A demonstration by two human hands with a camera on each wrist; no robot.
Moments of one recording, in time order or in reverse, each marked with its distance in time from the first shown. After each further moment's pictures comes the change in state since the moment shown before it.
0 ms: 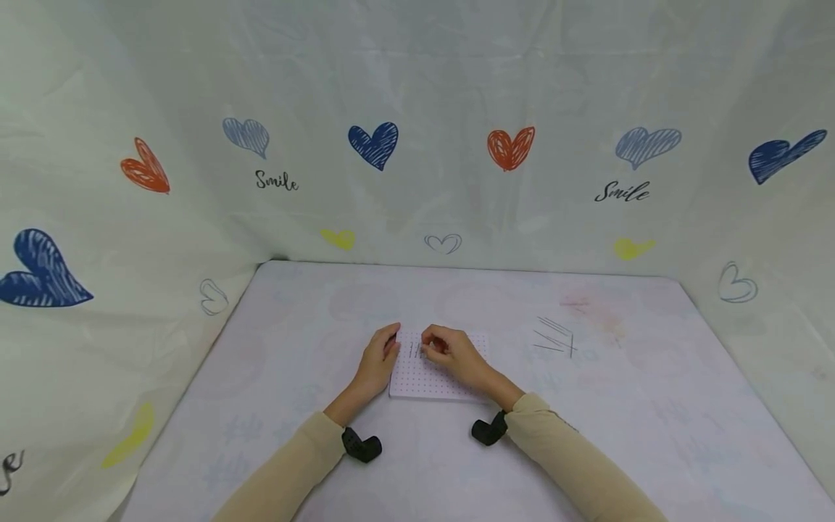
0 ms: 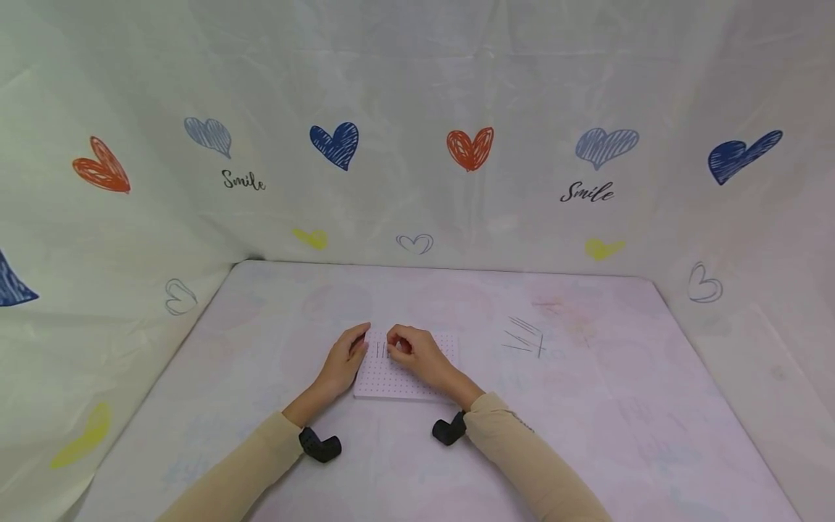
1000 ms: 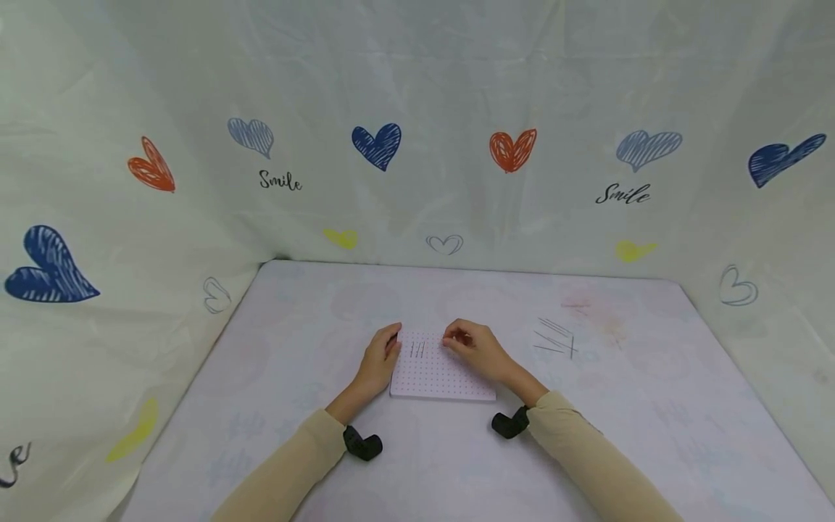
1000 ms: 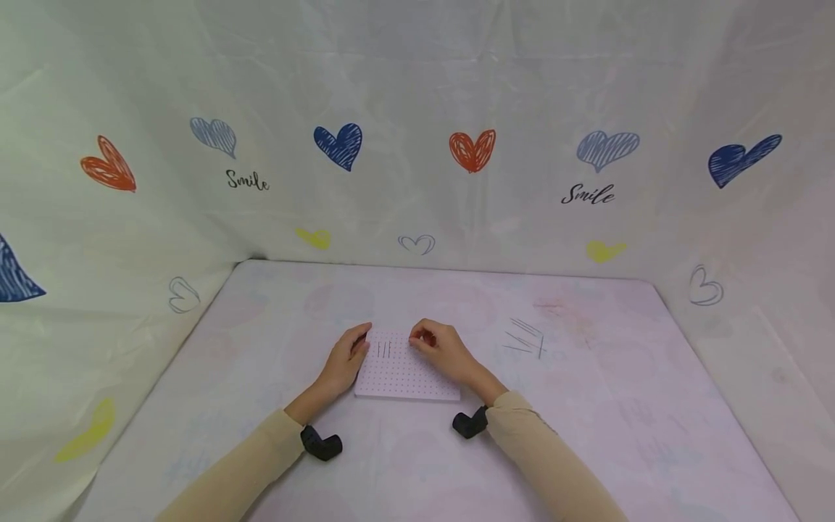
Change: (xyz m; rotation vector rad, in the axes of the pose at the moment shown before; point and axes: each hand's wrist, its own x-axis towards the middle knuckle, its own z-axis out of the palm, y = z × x) left_hand 0.000 0.004 0.002 0.012 0.005 -0.027; right_hand -0.014 0.007 -0.030 0.017 0.067 0.052
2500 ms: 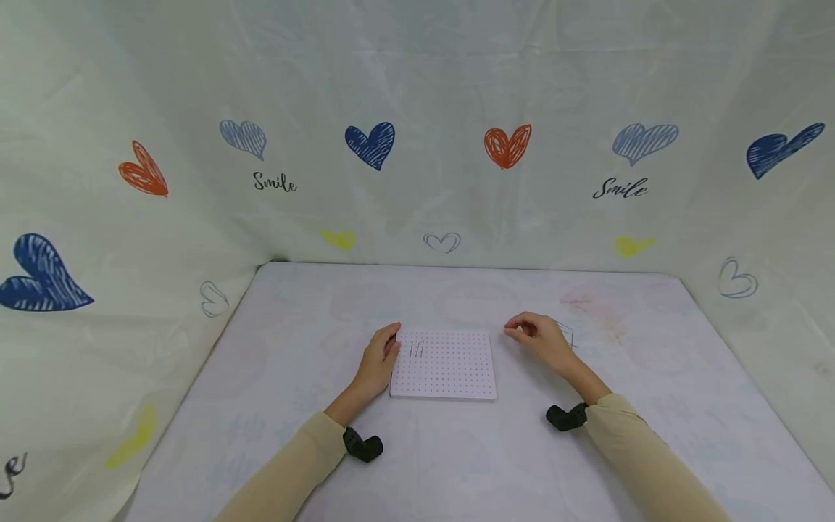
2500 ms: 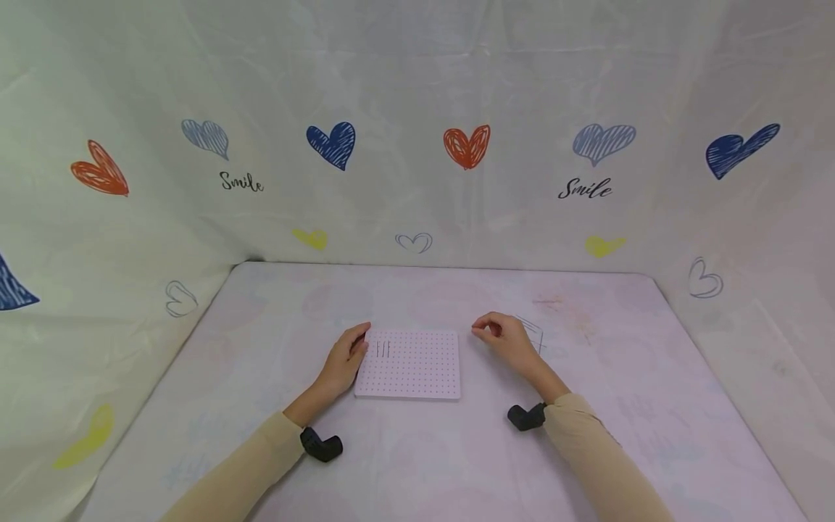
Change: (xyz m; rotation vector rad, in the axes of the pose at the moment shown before) left_hand 0.000 -0.001 0.002 0.001 -0.002 -0.016; right_hand -0.041 0.035 -0.089 -0.170 0.154 0.192
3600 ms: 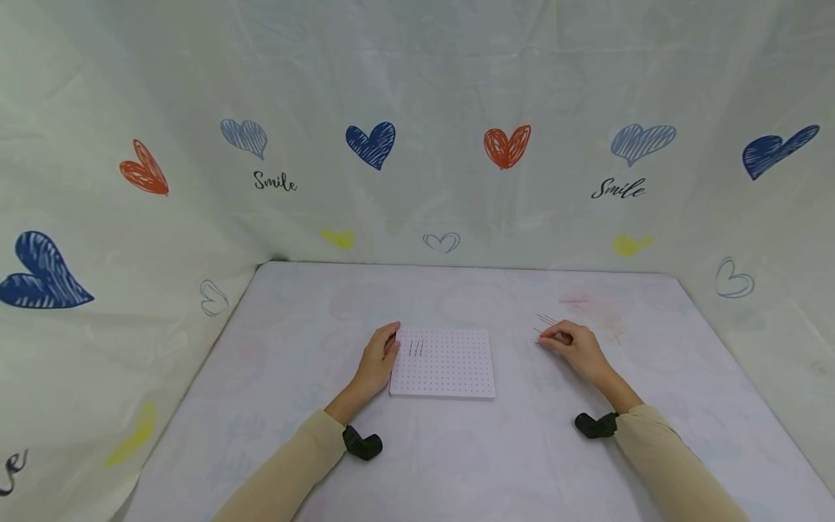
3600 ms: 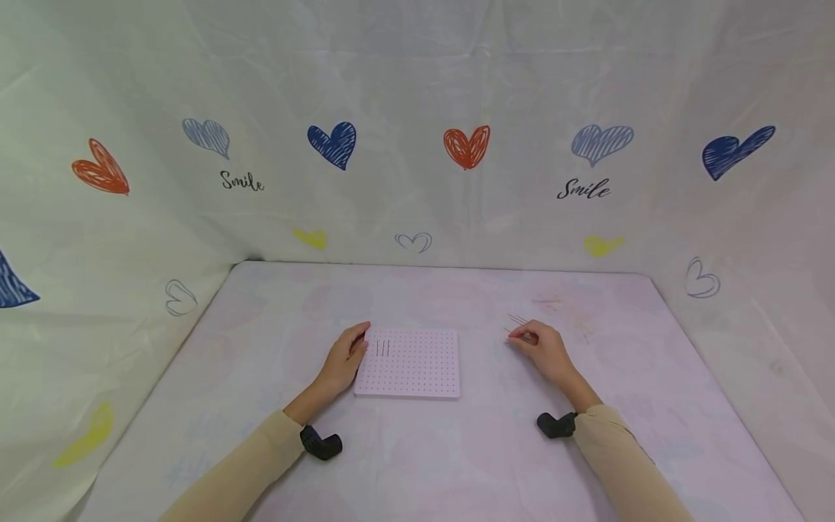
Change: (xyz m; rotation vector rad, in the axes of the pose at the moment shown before) left_hand -0.001 0.000 -0.001 0.010 -0.004 0.012; right_hand -0.033 0.042 -0.038 -0.086 0.066 0.033
